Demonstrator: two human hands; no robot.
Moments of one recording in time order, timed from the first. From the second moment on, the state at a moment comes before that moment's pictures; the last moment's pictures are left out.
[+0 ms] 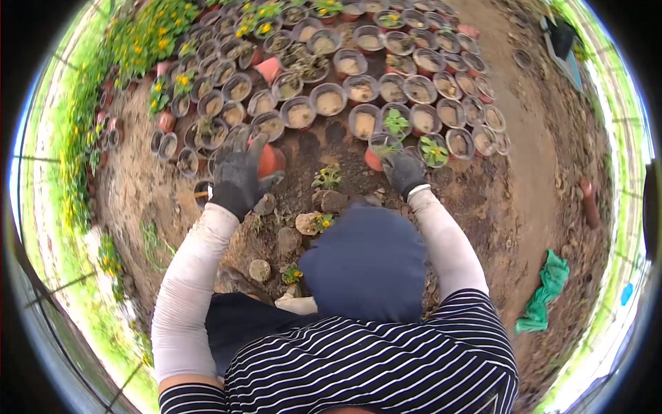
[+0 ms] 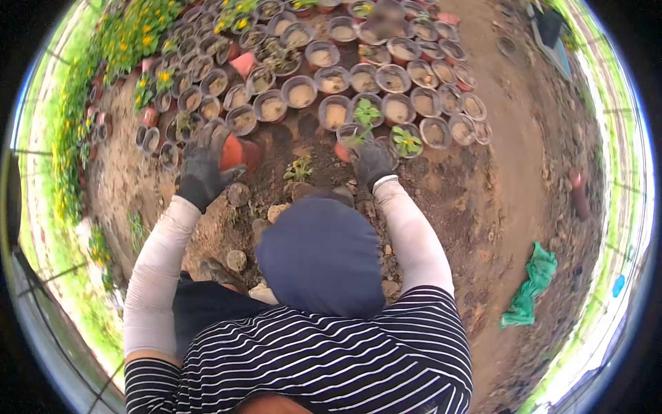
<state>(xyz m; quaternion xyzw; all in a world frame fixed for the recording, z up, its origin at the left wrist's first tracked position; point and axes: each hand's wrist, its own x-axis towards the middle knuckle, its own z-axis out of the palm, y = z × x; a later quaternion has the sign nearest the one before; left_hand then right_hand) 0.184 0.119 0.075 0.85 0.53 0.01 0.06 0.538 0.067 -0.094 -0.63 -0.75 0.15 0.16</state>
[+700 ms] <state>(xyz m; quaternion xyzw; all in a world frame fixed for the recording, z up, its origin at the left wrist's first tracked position) 0.324 0.074 0.011 0.65 0.49 0.21 0.55 0.589 -0.078 -0.110 -0.71 -0.68 0.17 0.09</state>
